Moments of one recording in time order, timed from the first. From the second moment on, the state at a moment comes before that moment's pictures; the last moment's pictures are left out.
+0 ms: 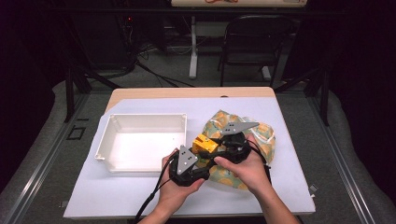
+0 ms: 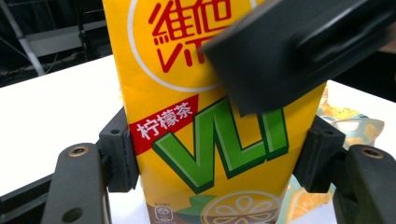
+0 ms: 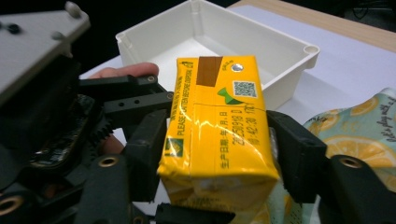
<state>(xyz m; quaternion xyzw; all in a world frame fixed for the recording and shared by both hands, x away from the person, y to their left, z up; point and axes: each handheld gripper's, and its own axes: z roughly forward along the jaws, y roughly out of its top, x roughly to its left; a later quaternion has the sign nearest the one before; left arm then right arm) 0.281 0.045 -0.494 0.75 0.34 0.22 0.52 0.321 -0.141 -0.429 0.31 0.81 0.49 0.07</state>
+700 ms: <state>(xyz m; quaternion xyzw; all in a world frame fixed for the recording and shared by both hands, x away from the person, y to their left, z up) 0.310 0.092 -0.487 0.71 0.40 0.23 0.53 0.328 -0.165 -0.424 0.32 0.79 0.52 0.09</state>
